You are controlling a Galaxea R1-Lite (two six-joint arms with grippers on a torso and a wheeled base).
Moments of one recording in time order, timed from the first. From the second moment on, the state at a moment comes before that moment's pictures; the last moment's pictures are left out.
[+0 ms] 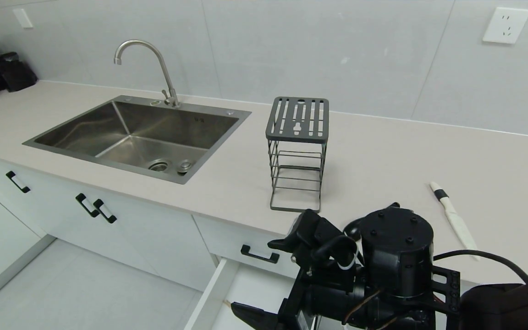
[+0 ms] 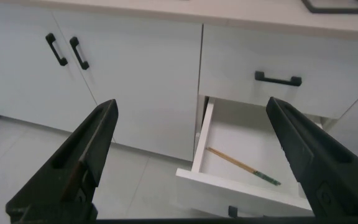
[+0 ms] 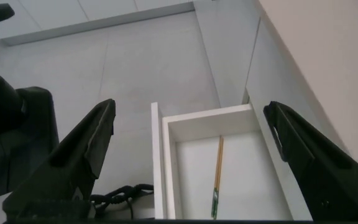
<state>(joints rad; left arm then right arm) 0.00 0.00 0.00 0.00 -0.03 0.01 0.98 1.86 -0.73 -0.94 0.17 -0.08</state>
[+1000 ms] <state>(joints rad) 0.00 0.00 0.00 0.00 -0.03 0.01 0.93 1.75 -0.88 -0.32 0.15 -0.08</state>
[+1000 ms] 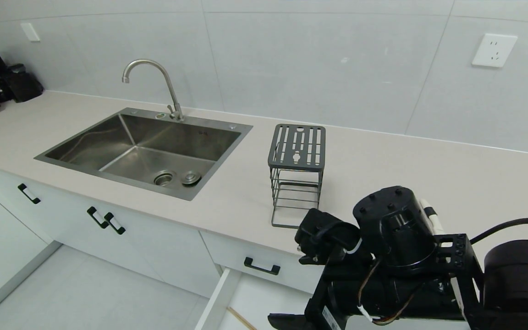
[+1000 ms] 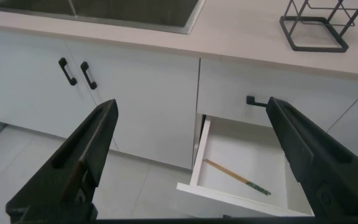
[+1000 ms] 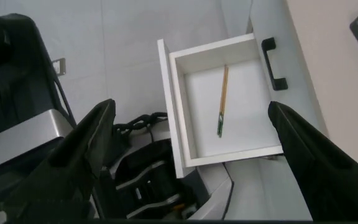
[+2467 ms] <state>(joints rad) 0.00 0.00 0.00 0.00 -0.03 0.01 0.56 1.77 -0.68 -0.59 0.18 -0.34</state>
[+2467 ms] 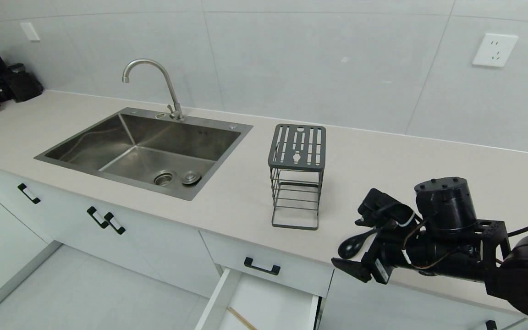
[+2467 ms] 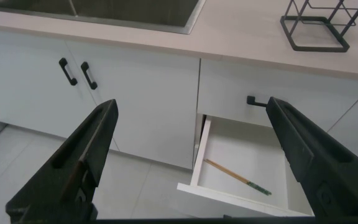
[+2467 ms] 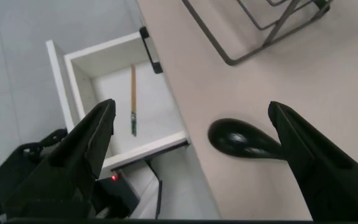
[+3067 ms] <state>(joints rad) 0.00 0.00 0.00 0.00 -0.03 0.01 0.40 1.79 -0.63 -0.59 0.29 -0.45</state>
